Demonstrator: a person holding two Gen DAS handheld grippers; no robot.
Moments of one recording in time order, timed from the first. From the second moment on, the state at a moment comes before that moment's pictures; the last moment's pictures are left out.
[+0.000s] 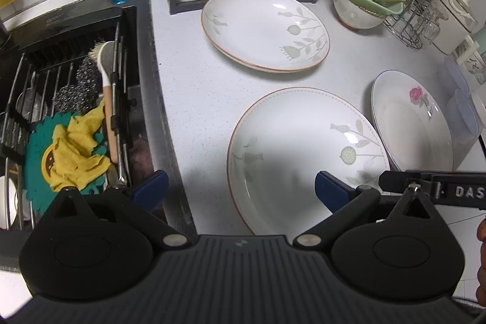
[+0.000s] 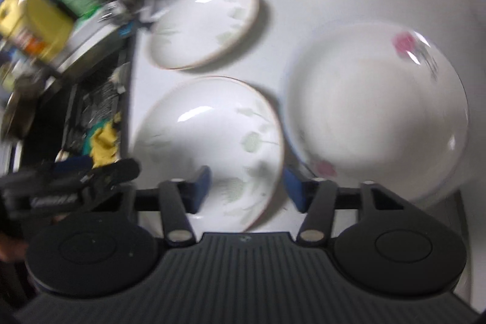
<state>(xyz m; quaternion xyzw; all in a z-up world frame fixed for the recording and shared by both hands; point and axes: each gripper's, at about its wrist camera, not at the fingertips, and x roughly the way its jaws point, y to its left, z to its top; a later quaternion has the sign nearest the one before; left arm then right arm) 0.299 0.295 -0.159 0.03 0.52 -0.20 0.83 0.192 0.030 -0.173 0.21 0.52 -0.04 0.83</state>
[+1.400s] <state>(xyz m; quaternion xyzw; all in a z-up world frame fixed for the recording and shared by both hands) 0.327 0.304 -0.162 -0.03 0.55 -0.24 0.80 0.184 0.009 -0.183 0.28 0.50 0.02 0.82</state>
